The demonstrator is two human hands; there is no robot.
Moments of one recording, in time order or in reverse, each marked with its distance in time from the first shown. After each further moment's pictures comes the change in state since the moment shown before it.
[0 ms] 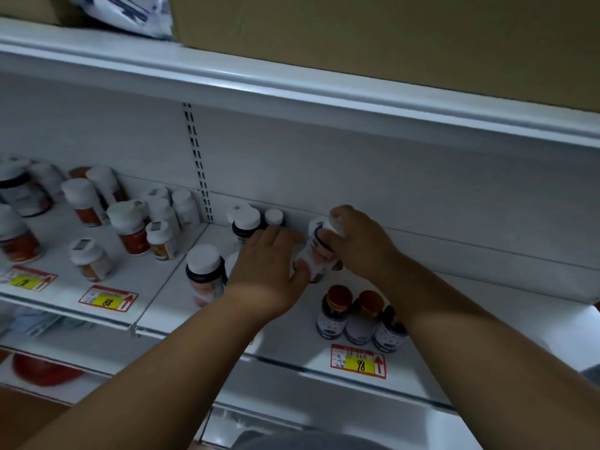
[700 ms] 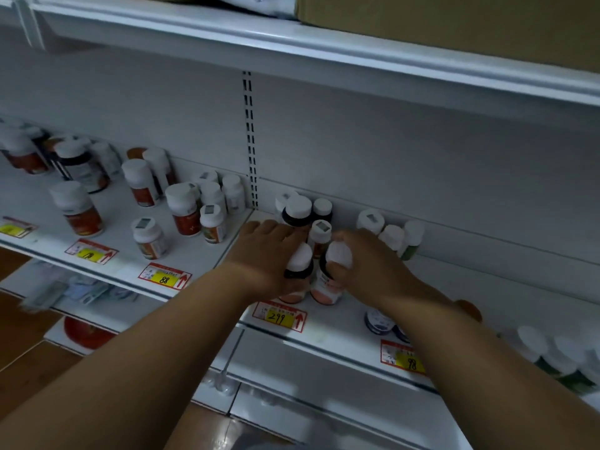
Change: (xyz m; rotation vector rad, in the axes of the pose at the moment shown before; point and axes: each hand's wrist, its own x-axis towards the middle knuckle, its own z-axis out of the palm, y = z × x) left_hand -0.009 -0.093 -0.031 0.364 -0.374 0.114; right_hand -0.033 -0.052 0.054 -0.008 -0.172 -0.119
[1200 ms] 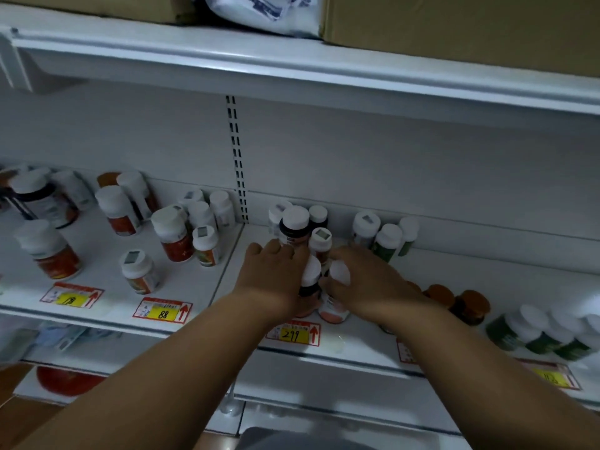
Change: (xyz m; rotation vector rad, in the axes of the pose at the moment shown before) left_hand 0.003 -0.002 -0.002 0.050 0.006 0.038; right_hand 0.001 -0.022 0.021 -0.043 -0.055 0.189
